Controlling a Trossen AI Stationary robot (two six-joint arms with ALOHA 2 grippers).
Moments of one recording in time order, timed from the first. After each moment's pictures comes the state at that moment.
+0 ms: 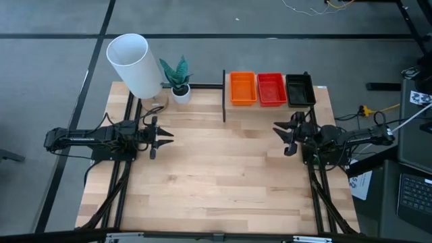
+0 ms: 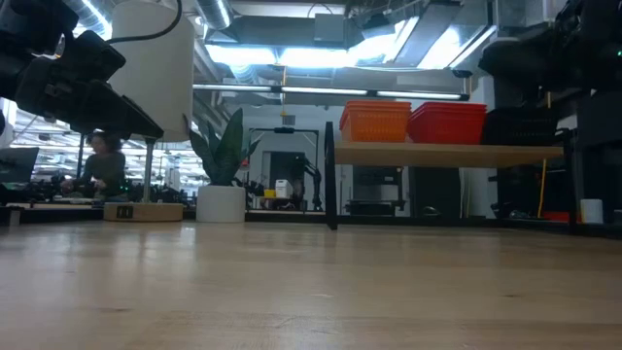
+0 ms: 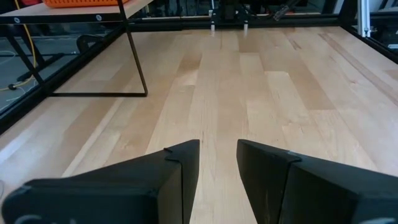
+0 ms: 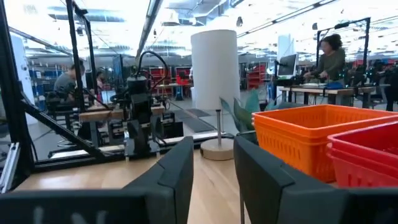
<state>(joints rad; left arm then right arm) 0.09 0.16 0.05 -0.09 -0.05 0.03 0.16 0.16 0.01 0.39 0.43 -0.03</state>
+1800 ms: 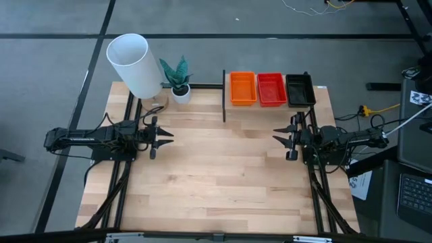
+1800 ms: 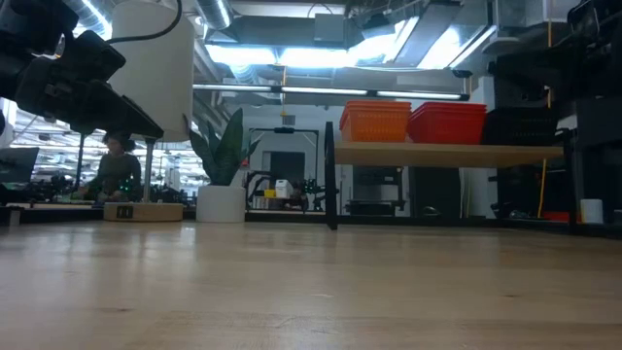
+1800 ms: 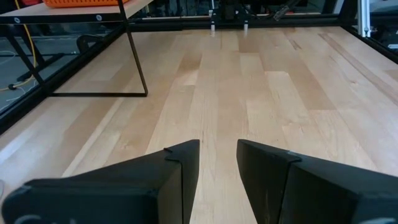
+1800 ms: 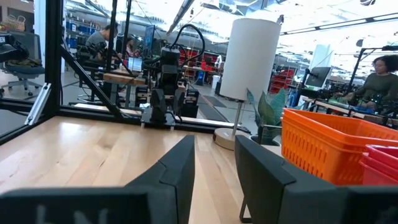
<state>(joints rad) 0.09 0.16 0.05 -0.09 -0.05 0.03 0.16 0.02 0.01 0.17 0.29 -0.22</state>
